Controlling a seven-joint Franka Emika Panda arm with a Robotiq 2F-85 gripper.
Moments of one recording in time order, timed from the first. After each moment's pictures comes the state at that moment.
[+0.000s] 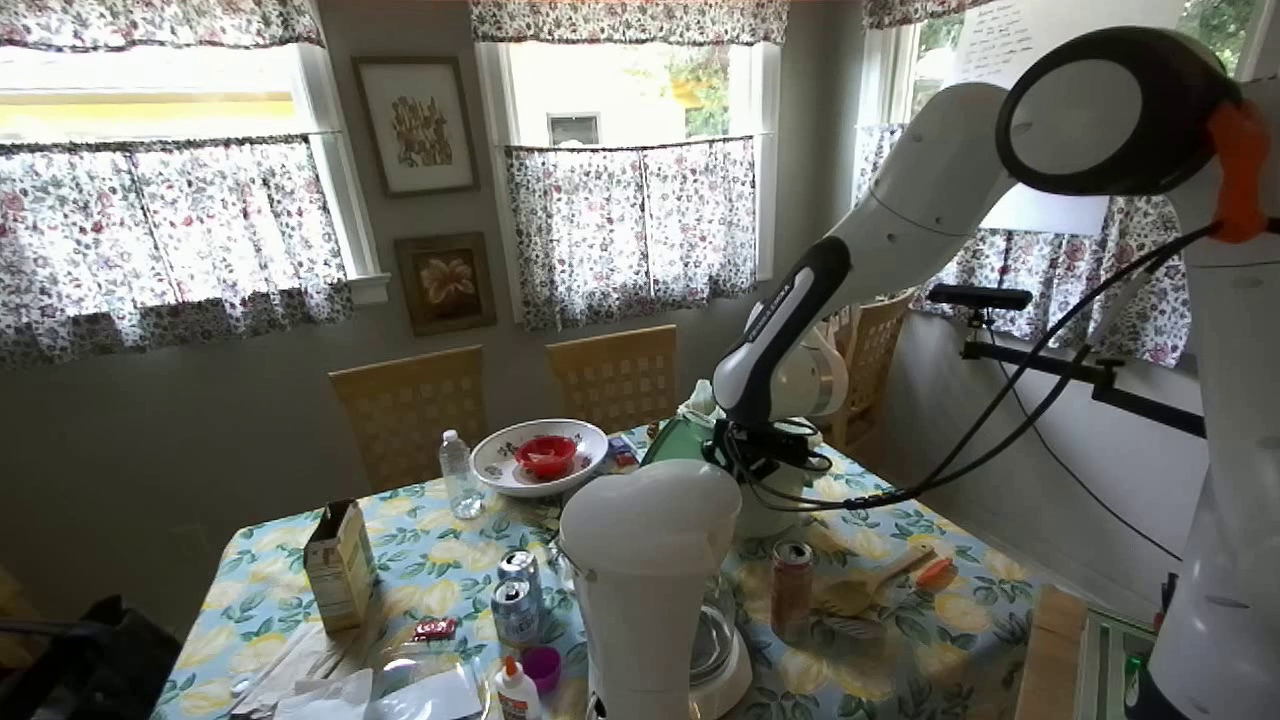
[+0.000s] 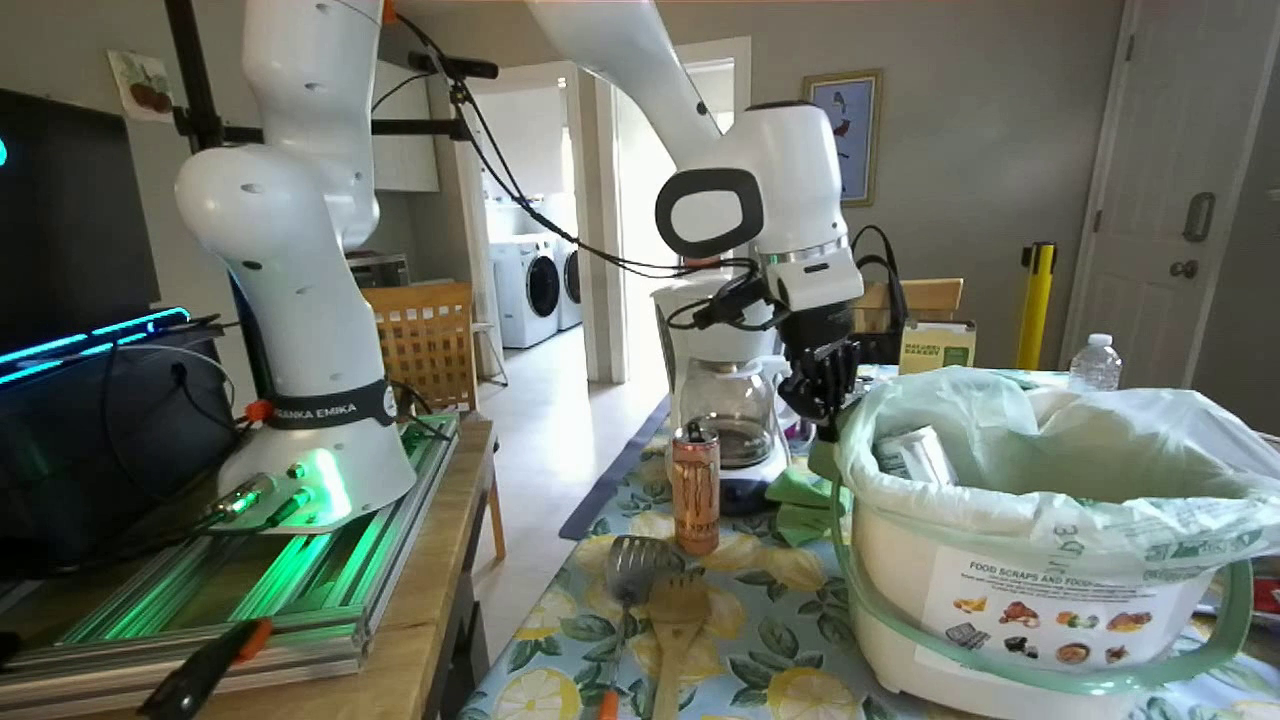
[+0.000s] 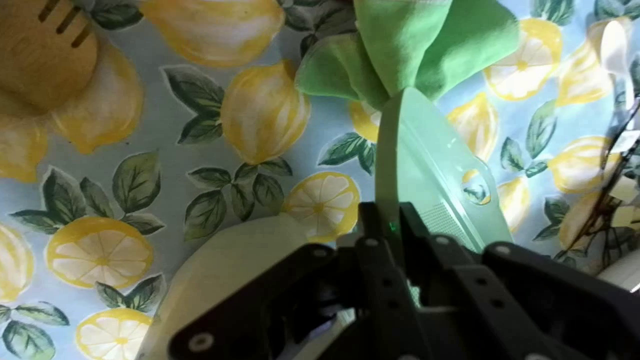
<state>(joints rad) -0.04 0.30 -0.14 -2.33 0.36 2.85 0.51</state>
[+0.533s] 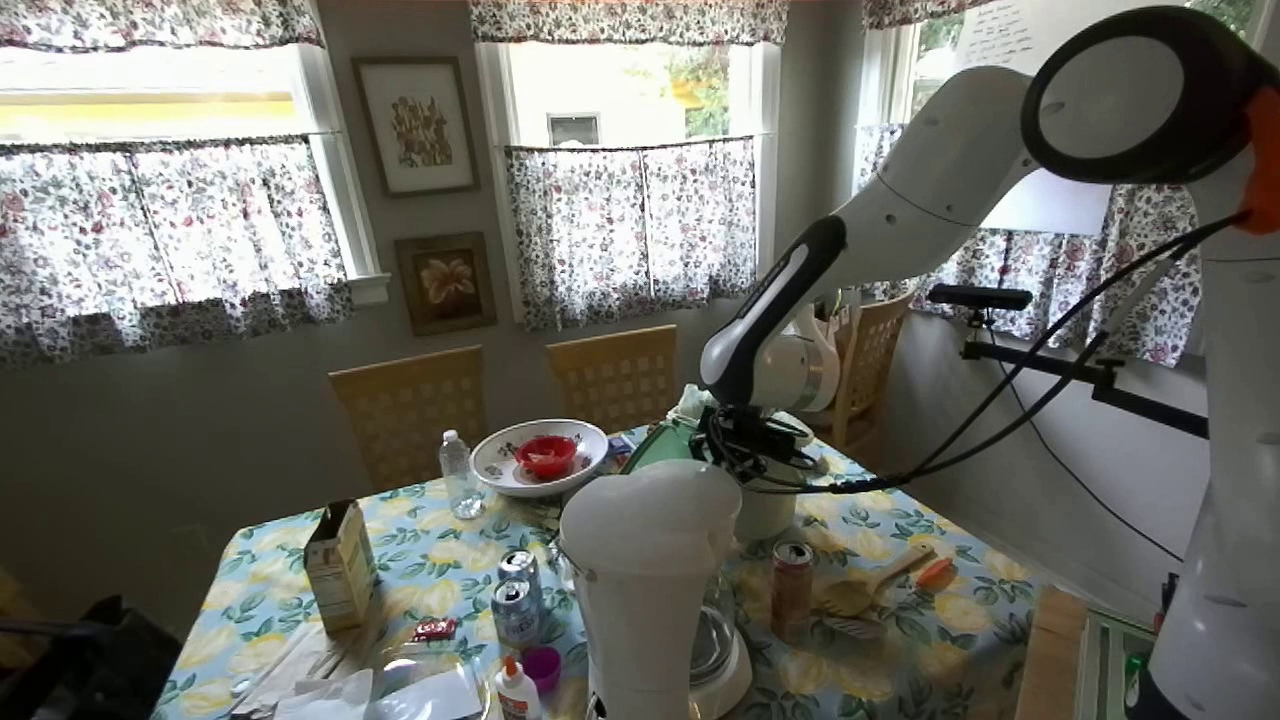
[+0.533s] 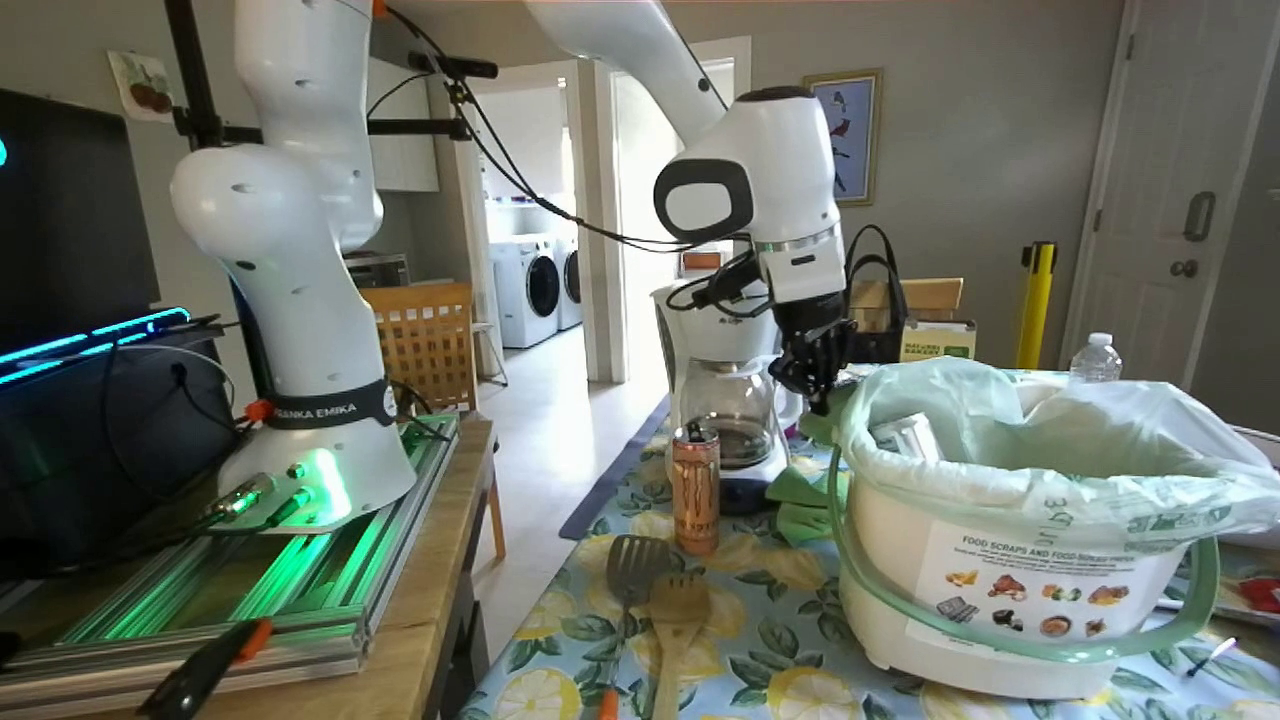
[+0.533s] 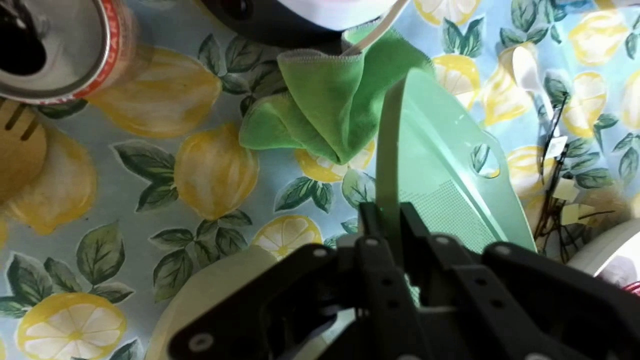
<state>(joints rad) -0.09 0.26 -0.04 -2.33 0.56 2.81 0.49</state>
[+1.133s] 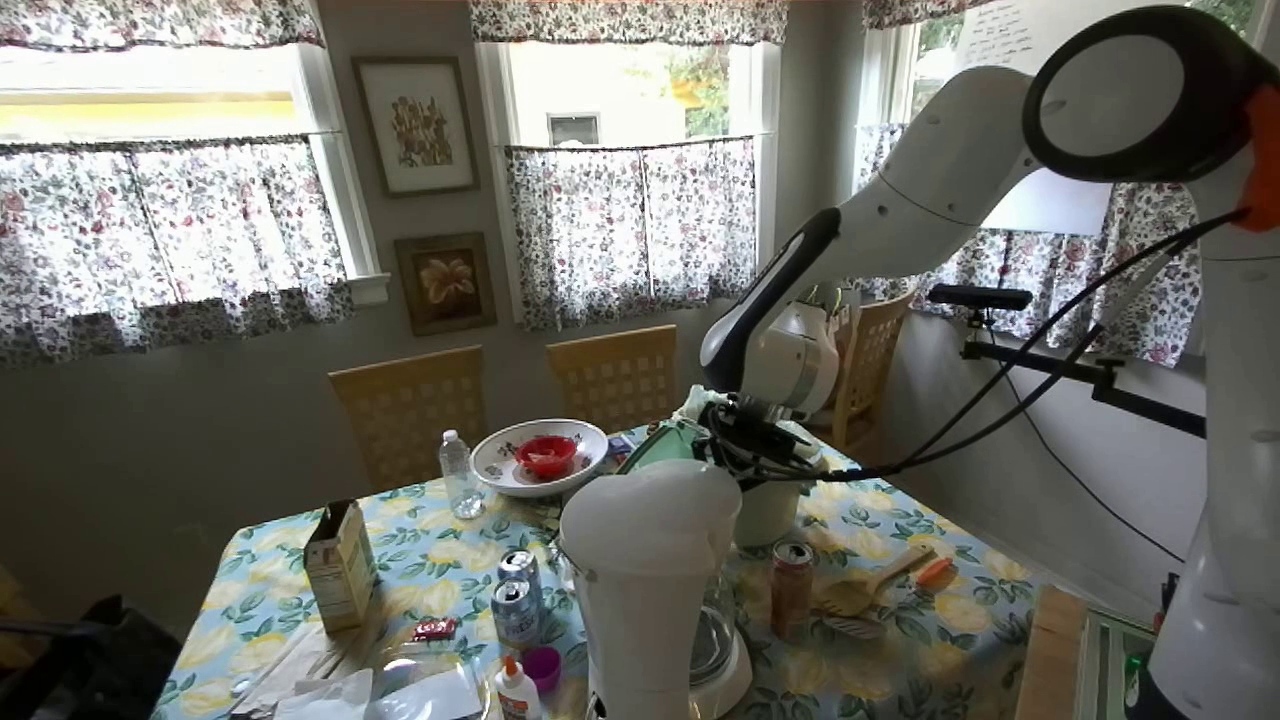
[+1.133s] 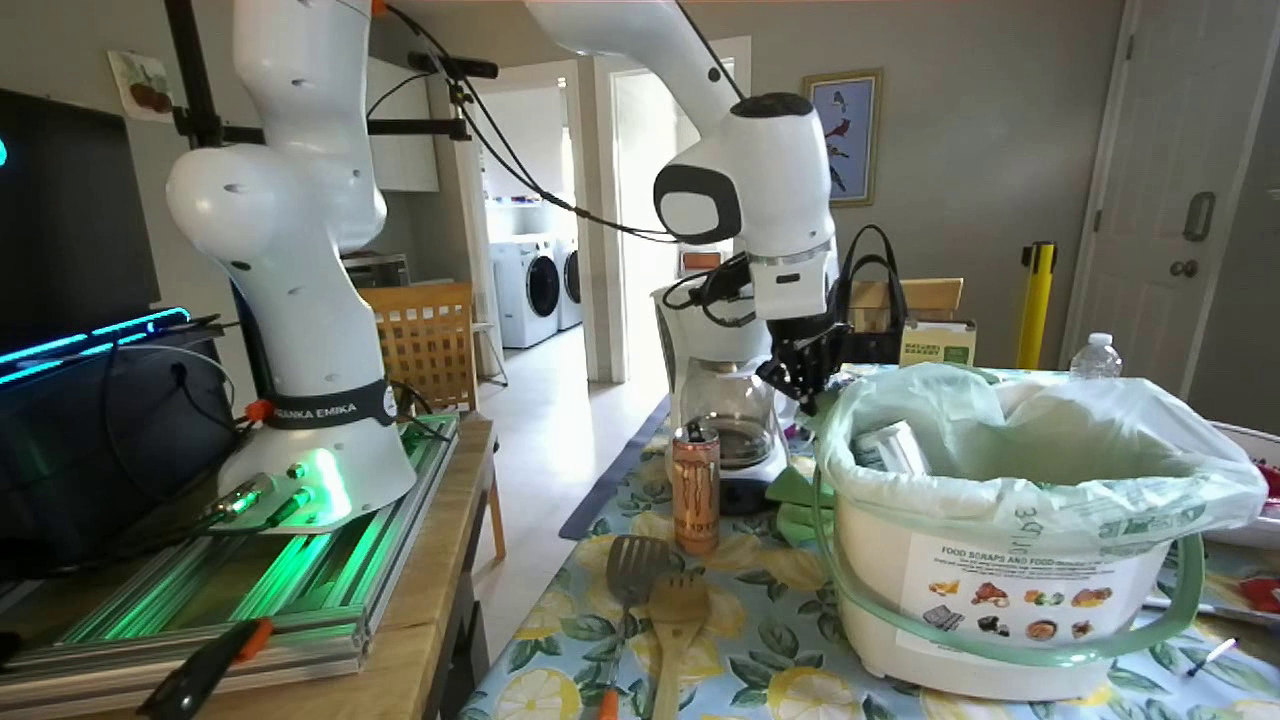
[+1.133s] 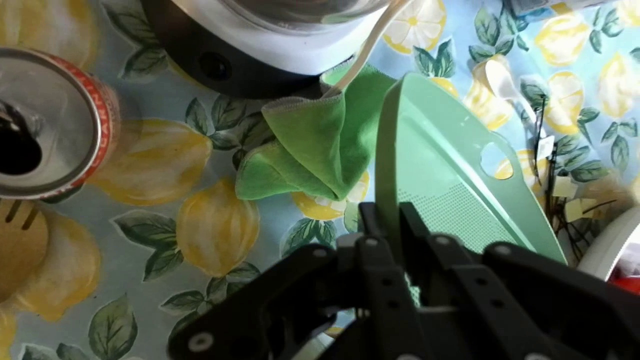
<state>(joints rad) -0.14 0.26 0.00 -2.33 0.79 2.76 0.42</state>
